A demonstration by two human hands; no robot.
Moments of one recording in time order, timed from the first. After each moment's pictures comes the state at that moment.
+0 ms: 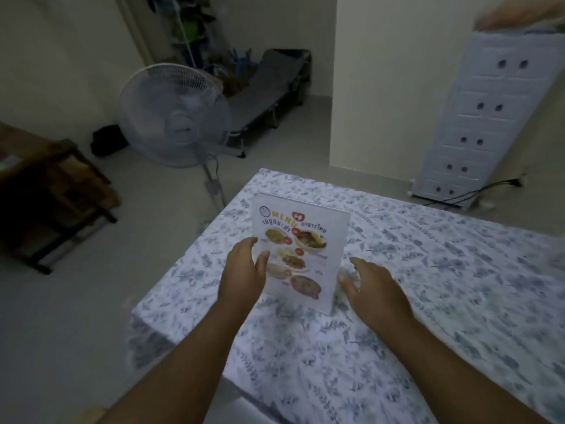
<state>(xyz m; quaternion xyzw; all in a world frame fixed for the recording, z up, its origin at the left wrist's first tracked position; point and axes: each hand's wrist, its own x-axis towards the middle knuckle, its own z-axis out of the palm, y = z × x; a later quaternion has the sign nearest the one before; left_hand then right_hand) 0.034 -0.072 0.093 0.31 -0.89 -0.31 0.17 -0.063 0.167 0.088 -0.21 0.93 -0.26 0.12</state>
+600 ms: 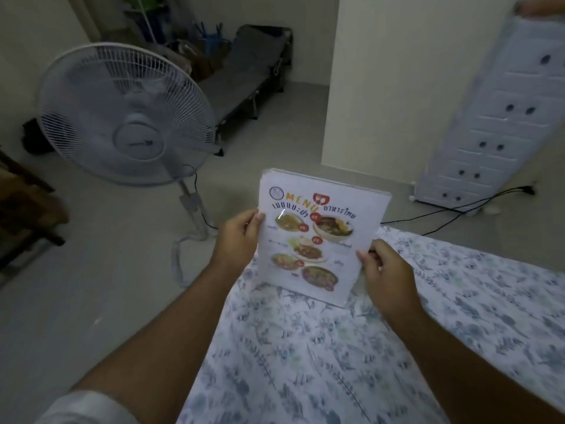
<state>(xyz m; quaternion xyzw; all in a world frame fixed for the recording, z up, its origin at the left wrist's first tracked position) -0.198 -0.341 0.073 0.21 -0.82 -0.51 0.18 -0.245 -0.064 0.077 -0.11 0.87 -0.48 0.01</state>
